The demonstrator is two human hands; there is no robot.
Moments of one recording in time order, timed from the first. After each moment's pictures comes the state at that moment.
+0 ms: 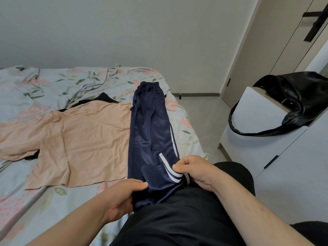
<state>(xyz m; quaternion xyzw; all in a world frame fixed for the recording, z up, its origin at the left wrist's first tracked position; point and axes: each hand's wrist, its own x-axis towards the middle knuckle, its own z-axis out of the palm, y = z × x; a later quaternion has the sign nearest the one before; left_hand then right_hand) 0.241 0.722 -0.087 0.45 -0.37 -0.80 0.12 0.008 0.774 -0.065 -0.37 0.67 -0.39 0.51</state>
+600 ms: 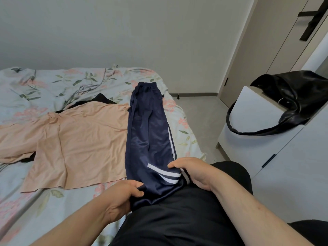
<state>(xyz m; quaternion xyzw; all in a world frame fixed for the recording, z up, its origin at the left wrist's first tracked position) 0.235 0.721 -0.093 0.44 -0.40 -0.80 0.11 0.009 0.773 -0.056 -0.34 0.65 -0.35 0.58</state>
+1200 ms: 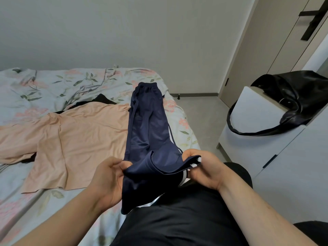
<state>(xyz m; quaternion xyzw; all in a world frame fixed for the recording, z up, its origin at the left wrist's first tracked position) 0.244 0.700 -0.057 0.37 -0.25 -0.85 0.28 -0.005 0.783 -0.040 -0.27 0.48 -0.54 0.64</state>
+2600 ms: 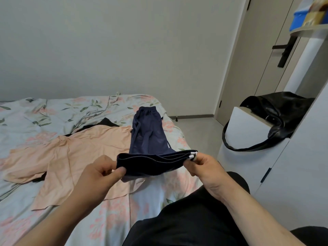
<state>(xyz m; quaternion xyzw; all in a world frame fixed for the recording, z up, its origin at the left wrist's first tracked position) 0.297 0.721 -0.004 0.37 -0.71 -0.42 0.42 0.026 0.824 0.005 -0.45 0.59 -0.57 0.35</state>
